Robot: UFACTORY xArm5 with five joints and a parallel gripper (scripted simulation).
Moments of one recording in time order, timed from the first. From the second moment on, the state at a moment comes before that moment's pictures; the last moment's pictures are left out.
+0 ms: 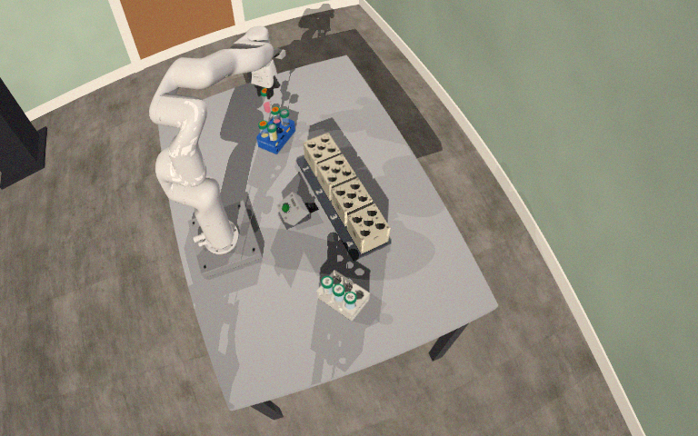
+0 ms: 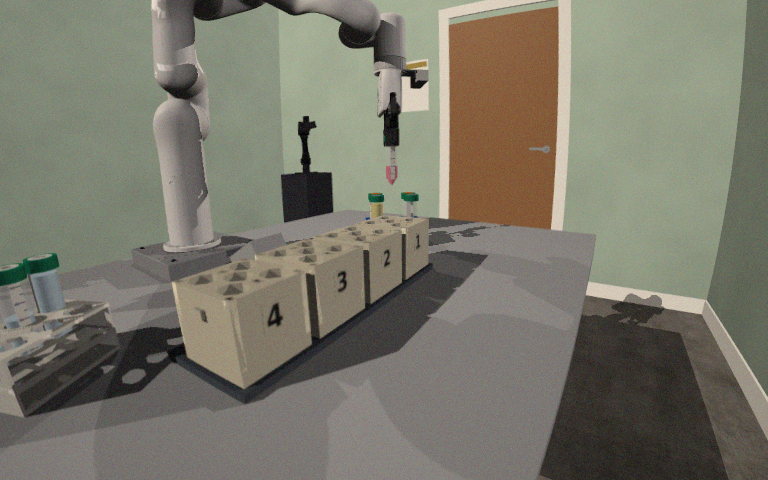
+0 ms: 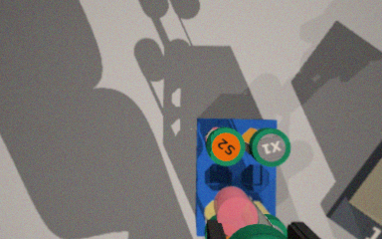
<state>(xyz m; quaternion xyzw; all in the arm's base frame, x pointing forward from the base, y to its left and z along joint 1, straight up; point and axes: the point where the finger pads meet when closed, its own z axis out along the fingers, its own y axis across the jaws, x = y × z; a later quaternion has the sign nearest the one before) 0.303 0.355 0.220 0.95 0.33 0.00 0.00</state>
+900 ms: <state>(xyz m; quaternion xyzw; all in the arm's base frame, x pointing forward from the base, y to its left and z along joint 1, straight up) 0.323 0.329 0.220 0.95 0.33 0.00 0.00</state>
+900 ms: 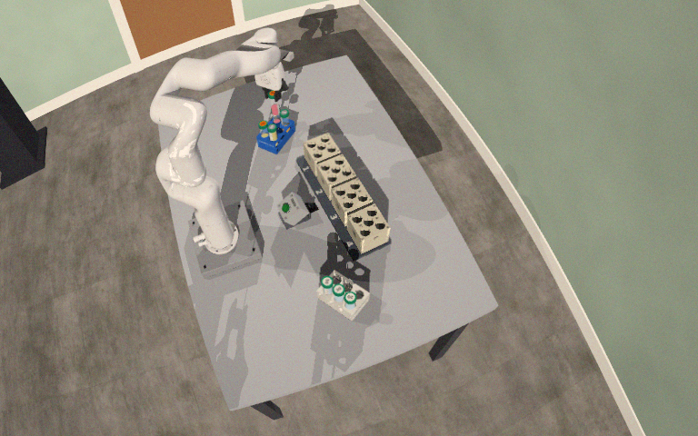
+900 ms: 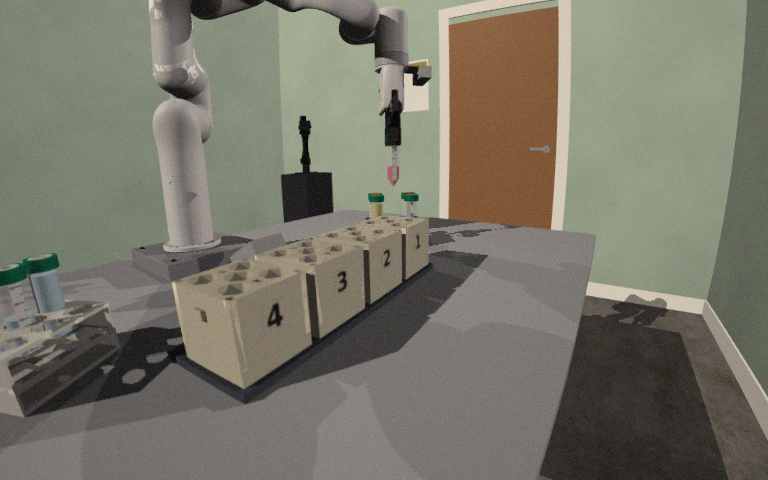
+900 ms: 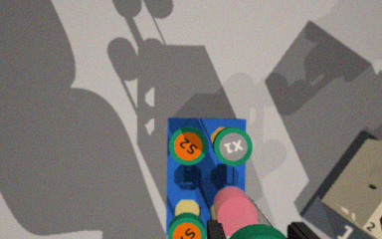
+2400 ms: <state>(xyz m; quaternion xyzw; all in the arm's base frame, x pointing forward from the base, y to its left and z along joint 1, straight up) 0.327 0.324 0.184 0.95 0.33 0.00 0.00</state>
